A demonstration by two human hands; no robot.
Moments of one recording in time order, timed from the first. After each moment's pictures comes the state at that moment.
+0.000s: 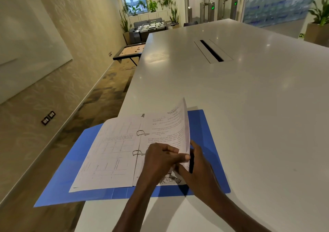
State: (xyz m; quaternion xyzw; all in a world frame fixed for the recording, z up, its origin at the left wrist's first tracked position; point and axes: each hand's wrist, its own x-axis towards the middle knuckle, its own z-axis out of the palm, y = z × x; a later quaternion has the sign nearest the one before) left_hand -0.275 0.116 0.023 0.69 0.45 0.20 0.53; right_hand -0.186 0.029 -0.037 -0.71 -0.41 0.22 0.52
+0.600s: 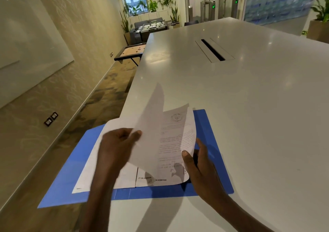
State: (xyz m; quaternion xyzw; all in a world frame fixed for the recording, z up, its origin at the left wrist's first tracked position) left_hand -0.337 0.149 0.087 0.67 0.54 0.32 0.40; right_hand -0.188 0.028 -0.030 -0.67 -0.38 0.27 0.58
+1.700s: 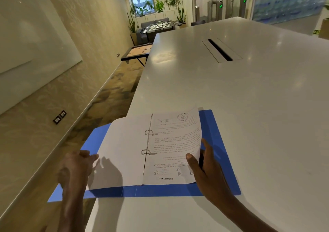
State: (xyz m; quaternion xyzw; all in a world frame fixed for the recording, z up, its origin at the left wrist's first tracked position) left_hand -0.462 0.262 -0.004 0.60 0.73 0.24 0.20; right_hand -0.190 0.029 -0.037 -0.68 -0.40 0.24 0.57
